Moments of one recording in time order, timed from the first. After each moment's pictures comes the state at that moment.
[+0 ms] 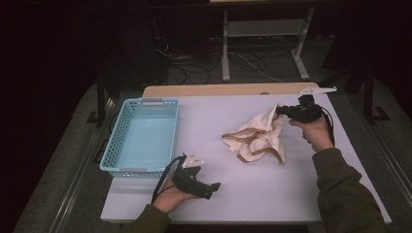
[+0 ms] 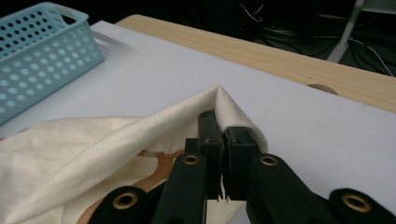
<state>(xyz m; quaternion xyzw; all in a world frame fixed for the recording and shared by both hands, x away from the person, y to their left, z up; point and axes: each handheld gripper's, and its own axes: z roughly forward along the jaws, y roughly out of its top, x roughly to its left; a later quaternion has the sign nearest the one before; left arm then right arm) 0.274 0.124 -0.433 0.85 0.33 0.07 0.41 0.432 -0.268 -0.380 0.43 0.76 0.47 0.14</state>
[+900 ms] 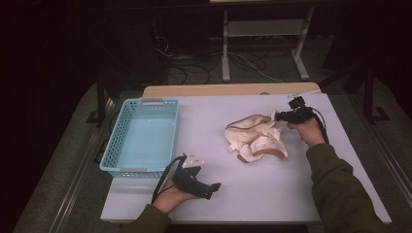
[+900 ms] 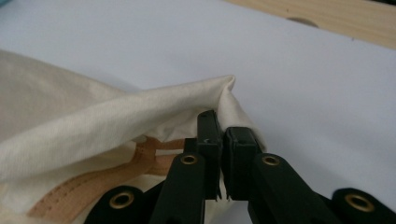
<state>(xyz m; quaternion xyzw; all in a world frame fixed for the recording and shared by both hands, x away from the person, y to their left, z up) 0.274 0.123 -0.434 0.85 0.33 0.07 0.41 0.465 -0.267 -0.420 0.48 0.79 0.36 0.13</state>
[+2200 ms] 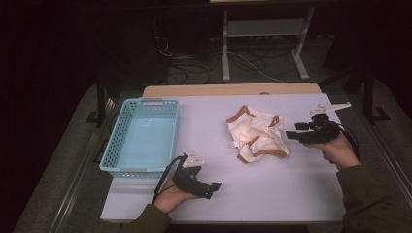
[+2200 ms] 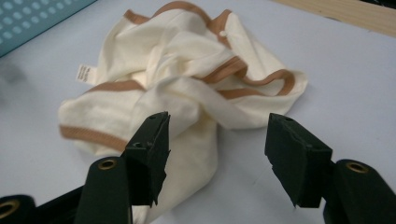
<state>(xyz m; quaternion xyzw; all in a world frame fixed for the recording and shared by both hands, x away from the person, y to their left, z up) 0.274 0.121 -0.434 0.84 0.34 0.07 0.41 0.369 -0.296 -0.383 0.42 0.81 0.40 0.11</state>
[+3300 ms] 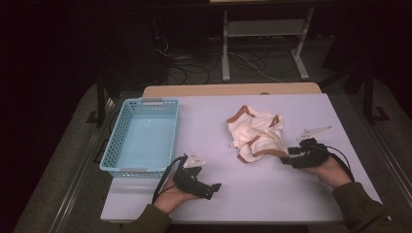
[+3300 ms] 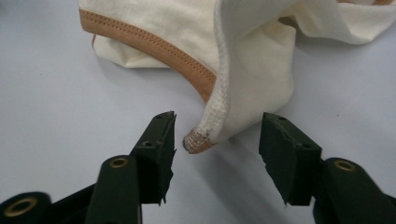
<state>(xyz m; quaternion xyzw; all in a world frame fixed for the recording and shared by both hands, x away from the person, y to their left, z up) 0.273 0.121 -0.435 0.85 0.33 0.07 0.41 0.332 -0.271 -0.430 0.39 0.85 0.34 0.09</state>
